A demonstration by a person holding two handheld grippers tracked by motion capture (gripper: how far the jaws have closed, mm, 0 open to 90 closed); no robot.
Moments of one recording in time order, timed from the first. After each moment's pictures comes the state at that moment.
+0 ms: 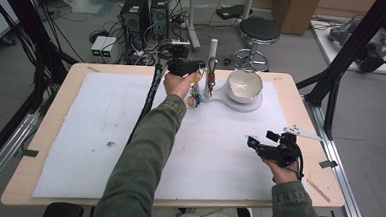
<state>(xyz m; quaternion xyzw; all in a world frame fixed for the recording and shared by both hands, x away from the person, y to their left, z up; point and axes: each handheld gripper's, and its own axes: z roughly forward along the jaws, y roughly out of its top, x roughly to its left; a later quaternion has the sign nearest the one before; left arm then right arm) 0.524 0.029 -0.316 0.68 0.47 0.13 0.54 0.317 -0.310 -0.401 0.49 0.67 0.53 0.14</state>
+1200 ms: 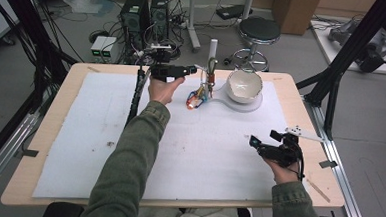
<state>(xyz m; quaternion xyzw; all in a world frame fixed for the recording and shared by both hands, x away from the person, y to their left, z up) 0.504 0.081 -0.322 0.66 0.51 0.11 0.55 0.316 -0.313 -0.401 0.50 0.67 0.52 0.17</state>
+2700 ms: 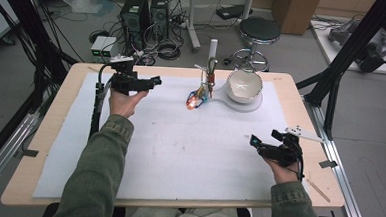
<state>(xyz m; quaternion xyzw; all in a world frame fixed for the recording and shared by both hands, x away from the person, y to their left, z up) 0.444 0.170 -0.325 0.67 0.49 0.19 0.52 0.316 -0.313 -0.401 0.50 0.67 0.52 0.19</state>
